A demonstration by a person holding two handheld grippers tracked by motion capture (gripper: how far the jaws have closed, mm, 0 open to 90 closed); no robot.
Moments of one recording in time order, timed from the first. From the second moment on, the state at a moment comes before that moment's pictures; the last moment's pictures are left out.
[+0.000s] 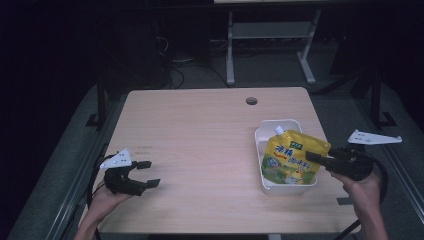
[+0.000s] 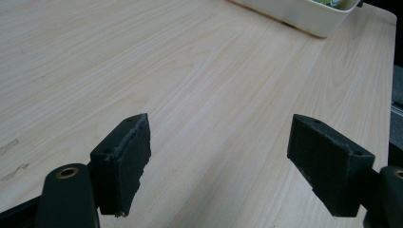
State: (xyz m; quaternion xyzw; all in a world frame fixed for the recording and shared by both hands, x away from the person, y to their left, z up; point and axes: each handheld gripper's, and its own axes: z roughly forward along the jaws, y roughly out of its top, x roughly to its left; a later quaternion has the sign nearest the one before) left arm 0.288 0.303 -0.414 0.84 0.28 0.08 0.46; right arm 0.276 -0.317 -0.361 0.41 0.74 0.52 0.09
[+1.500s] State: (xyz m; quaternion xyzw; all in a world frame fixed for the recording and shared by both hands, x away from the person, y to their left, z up) left arm 0.288 0.302 -0.417 0.84 0.28 0.08 0.45; right arm 0.236 -0.346 -0.388 0.43 0.74 0.50 0.10
